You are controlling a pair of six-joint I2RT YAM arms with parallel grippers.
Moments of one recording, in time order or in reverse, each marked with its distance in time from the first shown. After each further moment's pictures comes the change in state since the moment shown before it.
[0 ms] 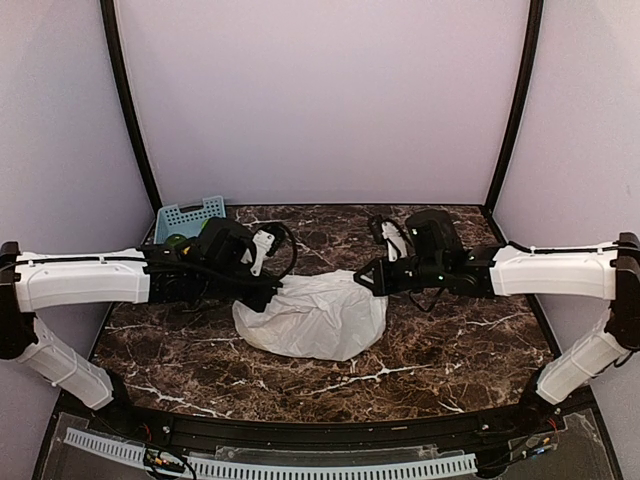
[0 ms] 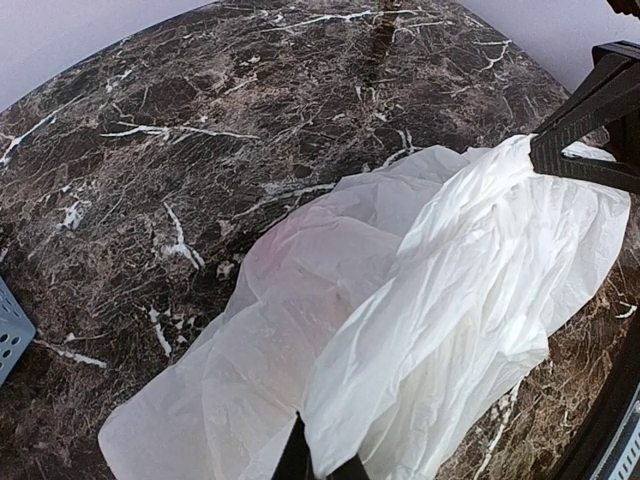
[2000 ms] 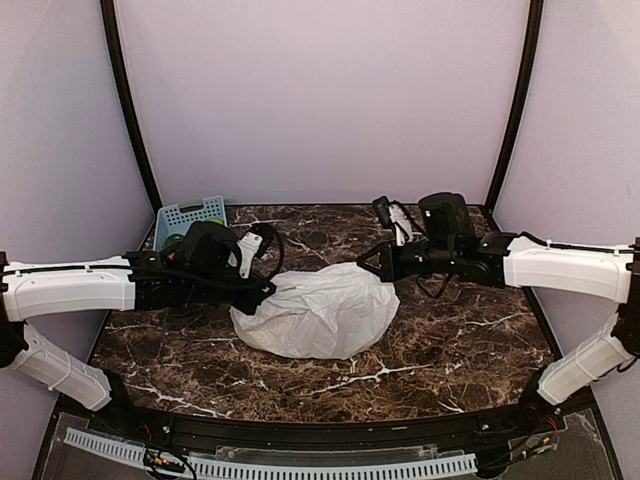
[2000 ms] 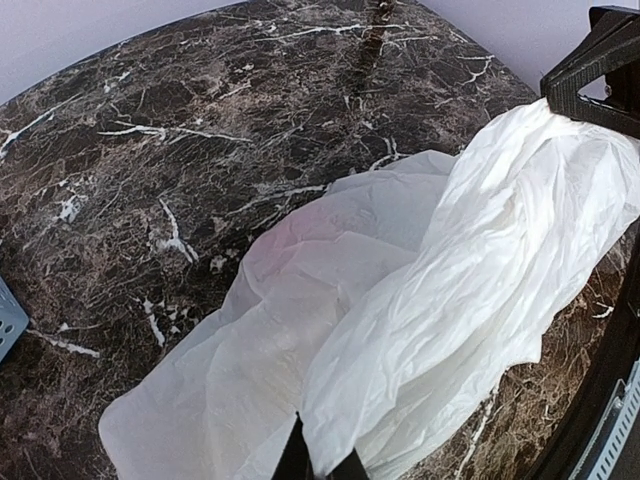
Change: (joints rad) left arm 0.017 -0.091 -0.074 0.041 0.054 -0.020; right arm -0.040 -0.047 0.067 -0.039 -0.096 -0.076
